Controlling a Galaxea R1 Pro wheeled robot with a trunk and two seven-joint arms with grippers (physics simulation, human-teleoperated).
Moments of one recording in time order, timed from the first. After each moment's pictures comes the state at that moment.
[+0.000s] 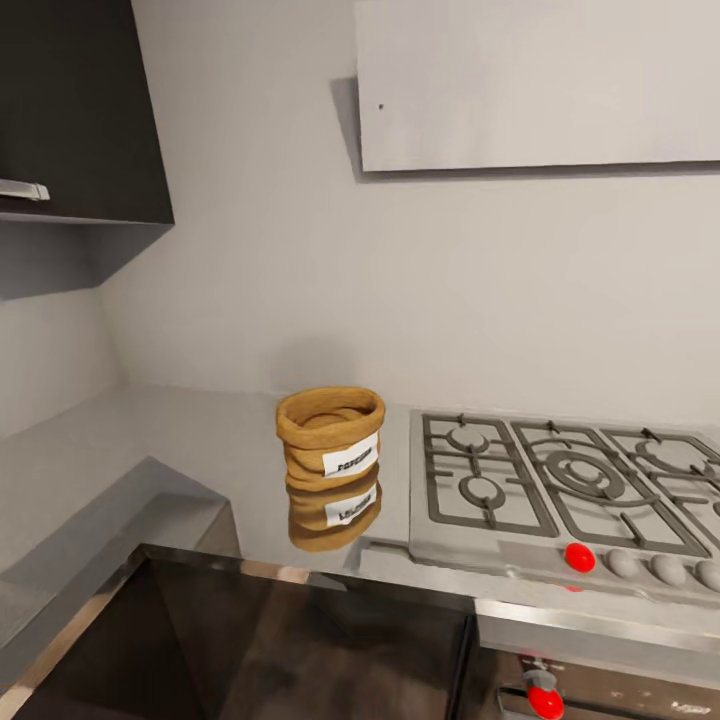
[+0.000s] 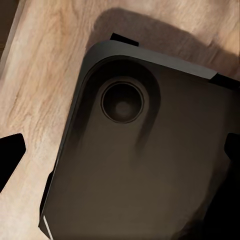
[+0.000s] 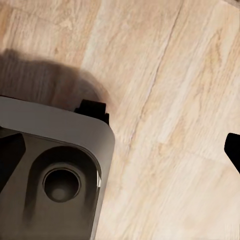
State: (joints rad) left arm 0.00 0.02 0.01 -0.07 0.33 -0.05 0.00; right arm -0.20 -0.09 -0.22 0.03 0.43 -0.05 0.04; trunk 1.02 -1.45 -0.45
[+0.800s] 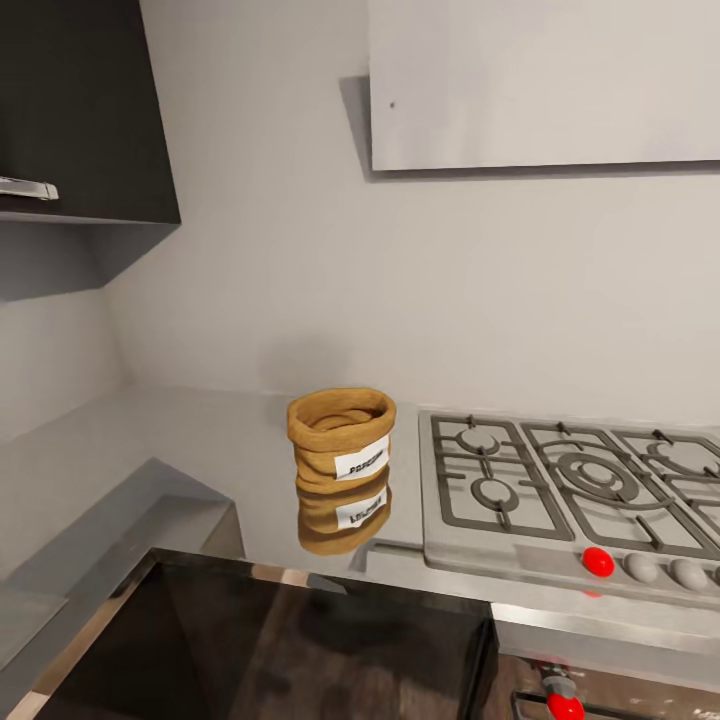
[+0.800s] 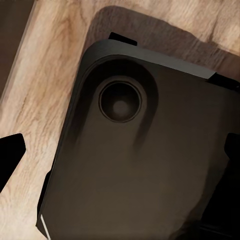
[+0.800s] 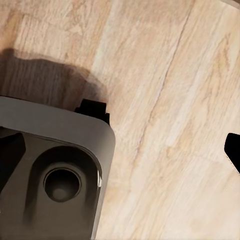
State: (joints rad) left arm 0.00 0.01 0.01 -0.07 0.33 -0.04 0.00; right arm -0.20 -0.09 -0.22 0.03 0.43 -0.05 0.04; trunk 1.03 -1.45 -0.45
